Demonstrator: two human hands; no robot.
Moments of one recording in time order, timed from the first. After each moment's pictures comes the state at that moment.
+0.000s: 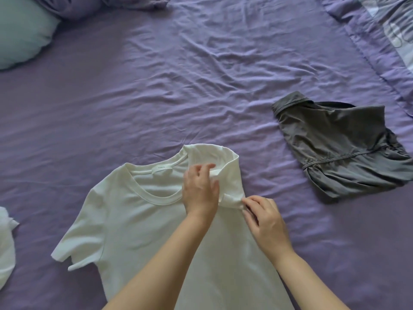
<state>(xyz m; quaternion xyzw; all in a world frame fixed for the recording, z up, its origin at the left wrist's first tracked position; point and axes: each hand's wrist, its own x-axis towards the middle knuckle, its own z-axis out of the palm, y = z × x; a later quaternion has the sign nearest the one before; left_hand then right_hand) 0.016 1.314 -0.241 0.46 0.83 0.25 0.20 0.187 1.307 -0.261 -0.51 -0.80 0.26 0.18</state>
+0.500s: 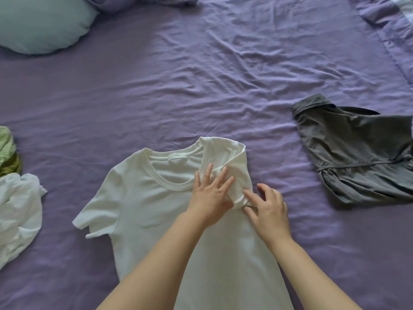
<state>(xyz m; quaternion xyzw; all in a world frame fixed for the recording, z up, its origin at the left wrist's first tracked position) 0.006 1.283 -0.262 0.63 0.73 -0.10 0.24 0.174 1.315 -0.261 -0.54 -0.80 0.25 0.02</state>
